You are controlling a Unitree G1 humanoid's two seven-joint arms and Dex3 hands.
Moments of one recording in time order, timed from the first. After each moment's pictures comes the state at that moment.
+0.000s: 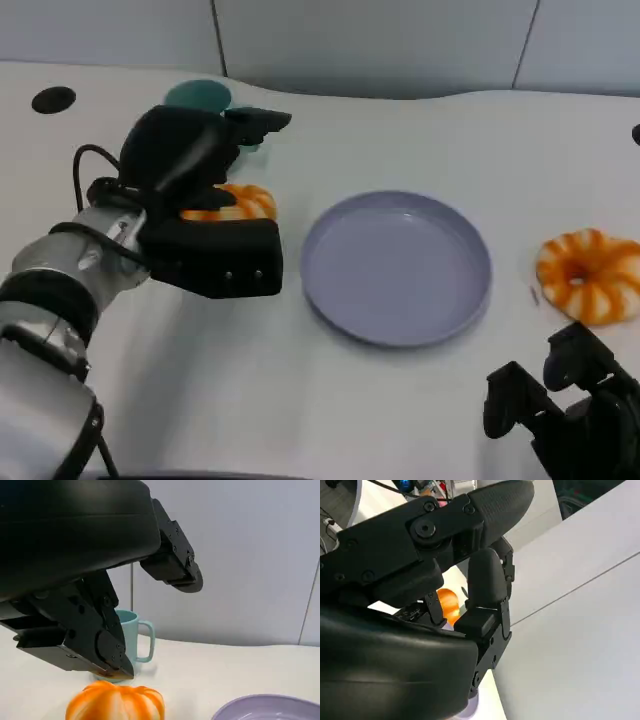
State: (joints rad) left arm -1.00 0.27 -0.51 1.30 0.74 -0.58 0.52; right arm 0.29 0.11 -0.08 -0.10 0.64 -0.04 0.53
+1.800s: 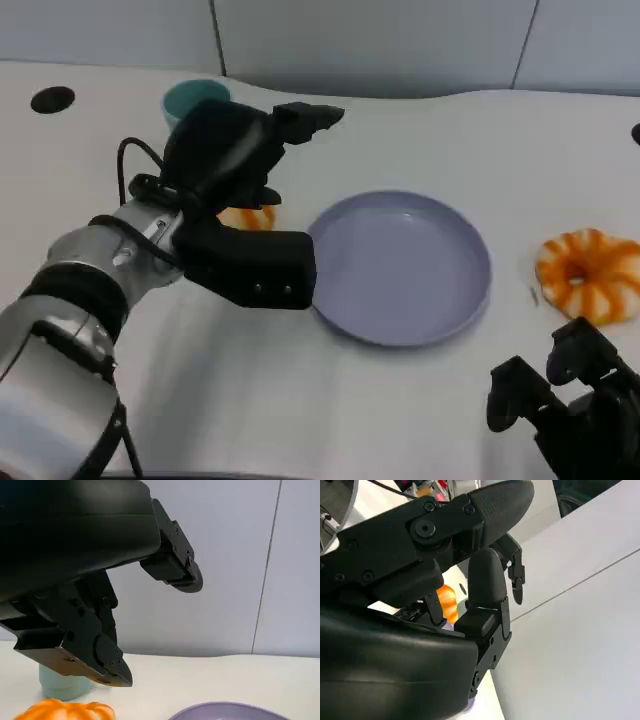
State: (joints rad) left arm -1.02 0.22 -0.55 1.28 0.78 -0.64 0.59; right arm 0.26 0.11 -0.09 -0.07 0.63 -0.06 0.54
